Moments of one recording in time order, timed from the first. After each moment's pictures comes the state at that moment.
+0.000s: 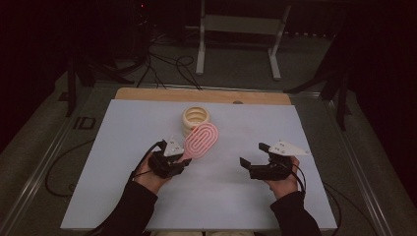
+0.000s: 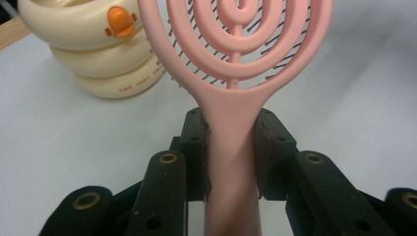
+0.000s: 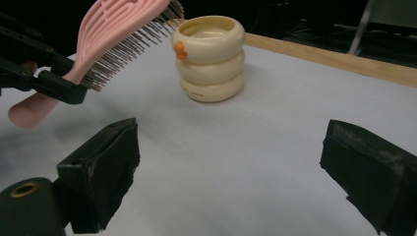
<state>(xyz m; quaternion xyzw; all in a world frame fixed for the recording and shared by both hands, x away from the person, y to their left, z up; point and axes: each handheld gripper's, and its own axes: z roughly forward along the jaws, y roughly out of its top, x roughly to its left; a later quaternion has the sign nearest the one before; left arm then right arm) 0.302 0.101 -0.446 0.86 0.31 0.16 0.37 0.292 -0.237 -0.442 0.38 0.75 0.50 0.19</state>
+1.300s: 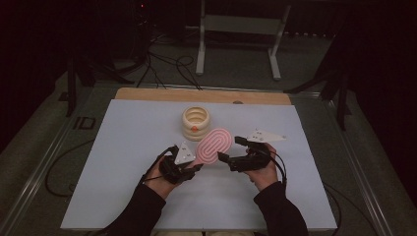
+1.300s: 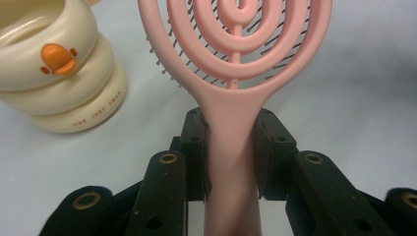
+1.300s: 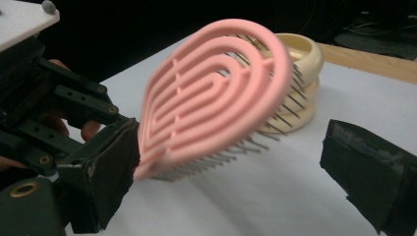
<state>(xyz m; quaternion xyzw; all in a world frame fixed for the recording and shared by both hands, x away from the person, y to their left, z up) 0.290 0.073 -0.450 0.87 0.26 0.16 0.39 0.317 -0.183 -0.428 0.35 0.76 0.53 0.11</state>
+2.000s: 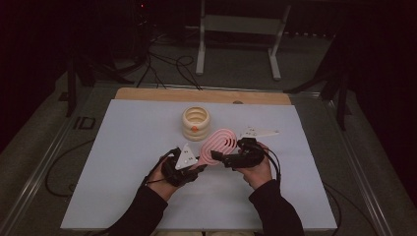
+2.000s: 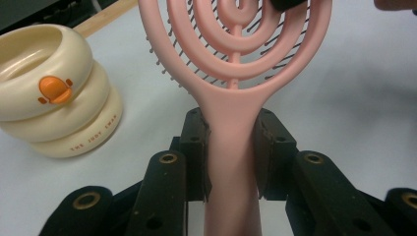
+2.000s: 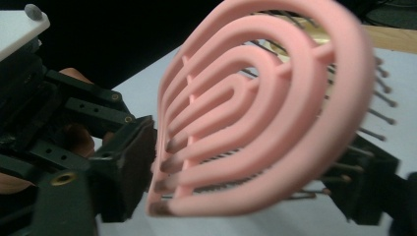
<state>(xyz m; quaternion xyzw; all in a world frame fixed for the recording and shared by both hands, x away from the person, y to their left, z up) 0.283 0.069 -0.446 0.86 0.24 0.18 0.42 0.323 -0.169 -0.426 0.35 0.77 0.53 0.05</state>
